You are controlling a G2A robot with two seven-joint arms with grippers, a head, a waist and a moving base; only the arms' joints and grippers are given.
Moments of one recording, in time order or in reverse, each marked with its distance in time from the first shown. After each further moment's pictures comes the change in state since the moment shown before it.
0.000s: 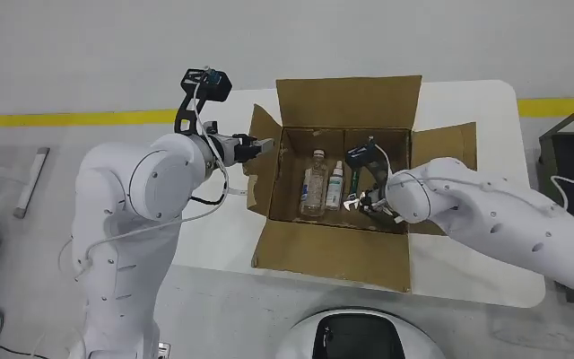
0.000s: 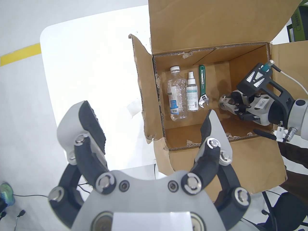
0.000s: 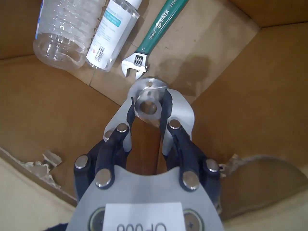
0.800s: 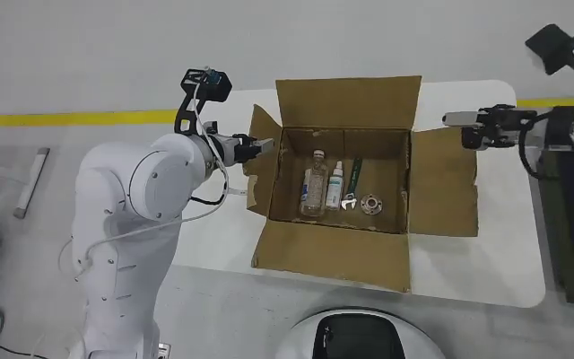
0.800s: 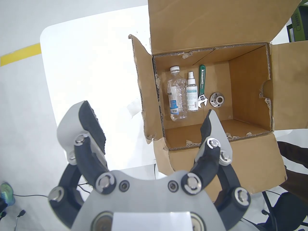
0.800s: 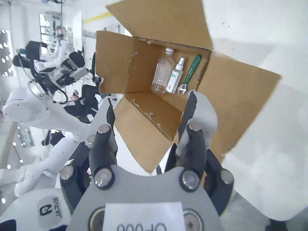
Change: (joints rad) left arm 0.000 0.000 0.000 0.000 0.000 0.000 0.000; right arm -0.565 0.259 1.170 -0.152 0.701 -0.191 -0.043
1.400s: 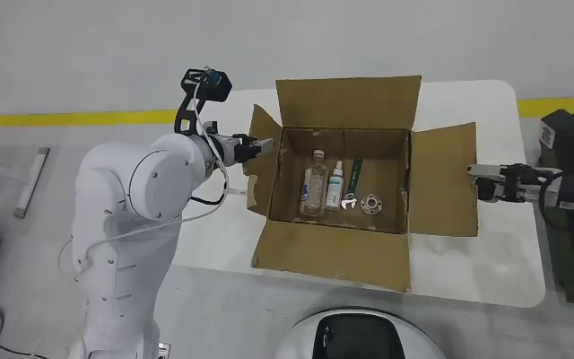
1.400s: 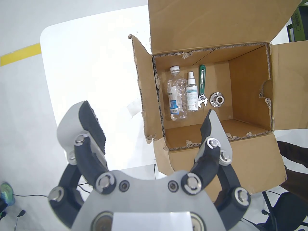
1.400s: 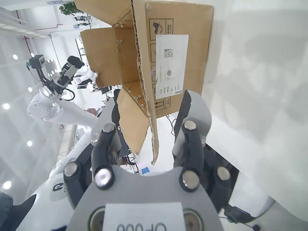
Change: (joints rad) left arm 0.000 0.000 0.000 0.000 0.000 0.000 0.000; right arm -0.438 -0.021 0.170 0.080 0.195 -0.175 -0.063
